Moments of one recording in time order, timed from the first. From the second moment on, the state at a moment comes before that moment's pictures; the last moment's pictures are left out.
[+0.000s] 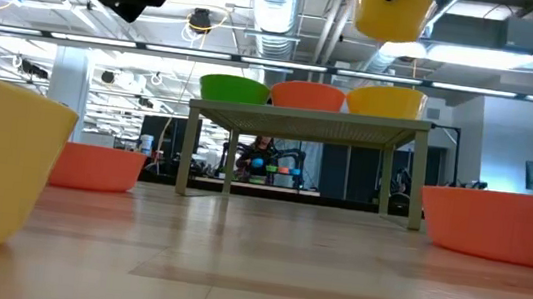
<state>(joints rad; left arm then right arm) -0.57 1.25 0.67 0.05 -0.34 -0.14 0.16 1.66 1.95 -1.57 0.58 0.37</state>
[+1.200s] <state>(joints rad) -0.54 1.24 0.67 0.06 -0.40 -0.24 0.01 1.58 1.54 -1.30 0.38 0.26</state>
